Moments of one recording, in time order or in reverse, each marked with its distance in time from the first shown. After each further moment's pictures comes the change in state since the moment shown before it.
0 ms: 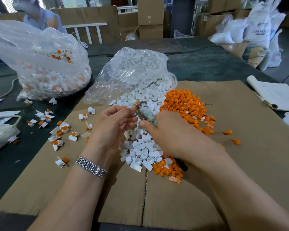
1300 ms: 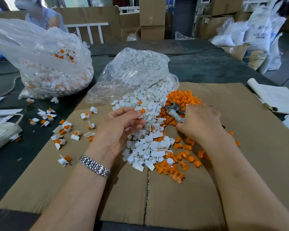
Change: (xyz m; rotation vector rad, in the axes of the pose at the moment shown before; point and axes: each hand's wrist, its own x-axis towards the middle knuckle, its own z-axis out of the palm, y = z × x) left_hand 0.001 -0.001 0.001 -0.060 -0.047 -0.099; right_hand 0.029 0.058 -0.014 -0.519 0.188 0.297
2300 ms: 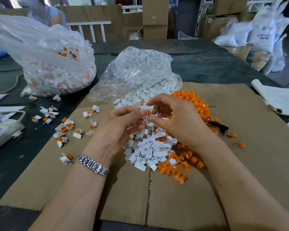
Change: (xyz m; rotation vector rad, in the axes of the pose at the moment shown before) left_hand -0.006 0.007 -0.001 0.068 -0.063 0.002; right_hand -0.016 -0.028 -0.004 0.808 0.228 -0.637
